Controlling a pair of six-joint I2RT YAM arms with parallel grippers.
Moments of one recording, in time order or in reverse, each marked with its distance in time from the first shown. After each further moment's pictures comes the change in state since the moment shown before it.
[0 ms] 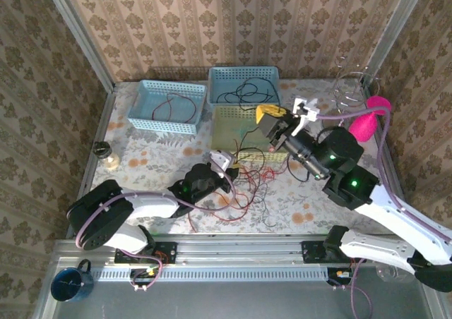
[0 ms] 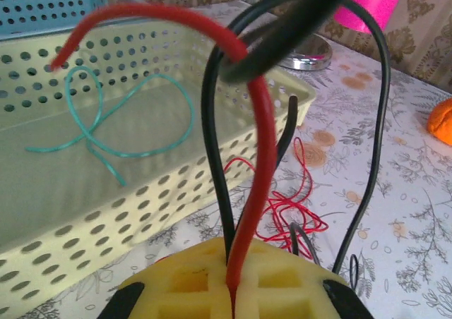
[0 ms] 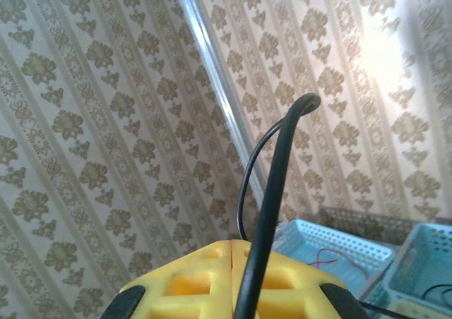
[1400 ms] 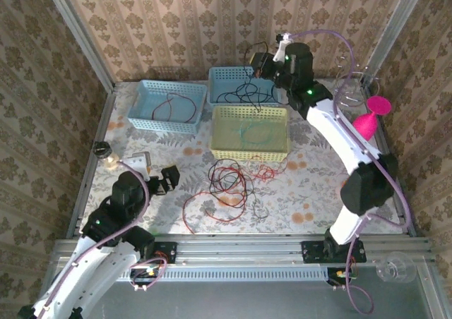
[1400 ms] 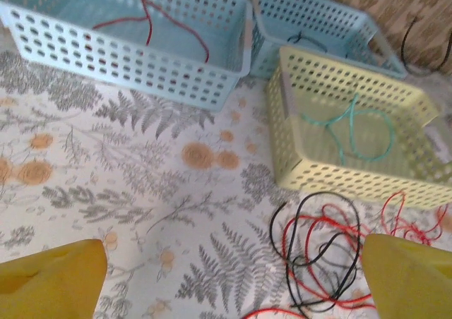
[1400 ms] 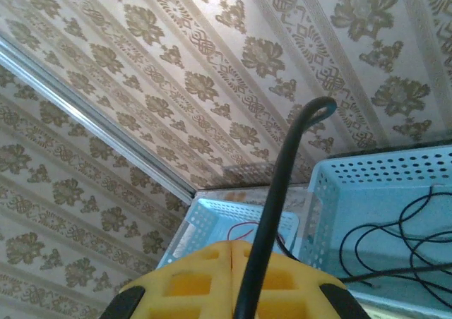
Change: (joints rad) left arm 0.364 -1.035 0.158 -1.406 -0.175 -0.337; right arm -0.519 0.841 0.626 -0.178 -0.365 0.325
